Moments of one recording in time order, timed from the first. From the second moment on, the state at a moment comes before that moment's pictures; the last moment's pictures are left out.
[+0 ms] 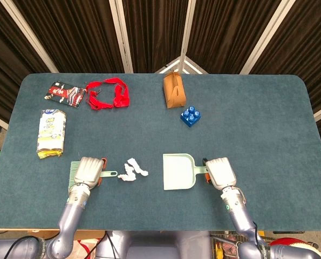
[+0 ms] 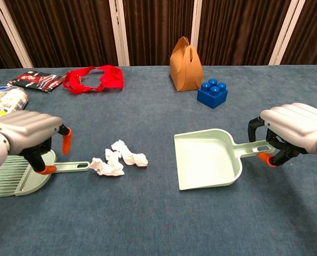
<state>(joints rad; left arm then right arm) -0.61 -1.66 -0.14 -1.73 0.77 1.25 1.05 0.51 -1.60 0.10 -1.56 -1.12 1.18 -0.69</state>
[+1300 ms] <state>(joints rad) -0.63 -1.77 -0.17 -1.65 0.95 1.31 0.78 0.53 -1.59 0.11 -1.60 -1.11 1.18 -0.76</state>
